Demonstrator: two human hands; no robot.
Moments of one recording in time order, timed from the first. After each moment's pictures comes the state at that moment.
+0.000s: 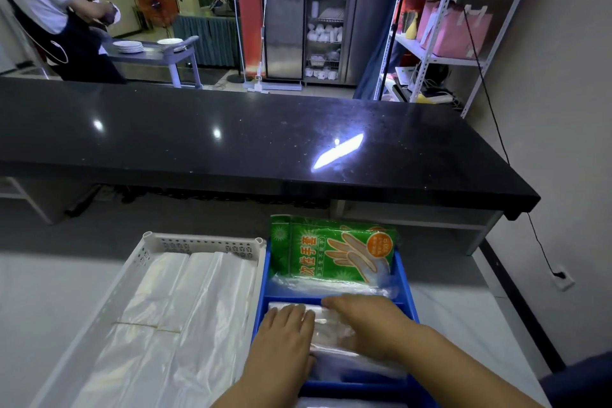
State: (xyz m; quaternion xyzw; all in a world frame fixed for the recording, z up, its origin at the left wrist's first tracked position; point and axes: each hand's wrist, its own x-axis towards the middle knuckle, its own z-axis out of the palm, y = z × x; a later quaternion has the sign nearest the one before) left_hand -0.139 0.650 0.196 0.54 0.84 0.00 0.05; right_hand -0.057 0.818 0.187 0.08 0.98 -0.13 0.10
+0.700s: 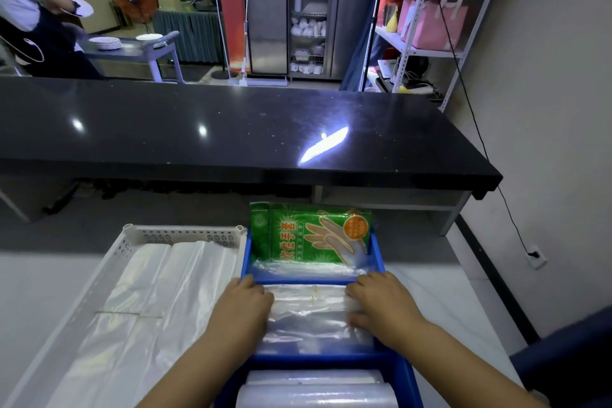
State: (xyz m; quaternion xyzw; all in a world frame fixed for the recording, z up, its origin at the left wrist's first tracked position) left_hand -0.165 0.643 0.197 0.58 0.81 -0.05 -0.04; right_hand -0.008 0.832 0.193 0.17 0.98 0.00 0.06
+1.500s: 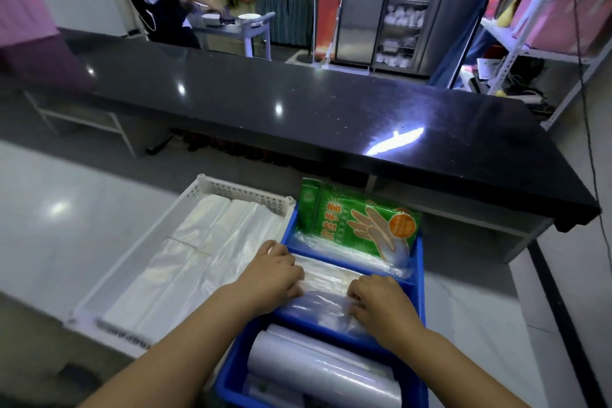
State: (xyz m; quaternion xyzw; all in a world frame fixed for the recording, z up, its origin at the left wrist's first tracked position) left_hand -0.164 0.630 0.184 0.53 0.85 -0.03 0.03; right_hand -0.024 0.813 0.182 0.07 0.99 -0.12 0.03
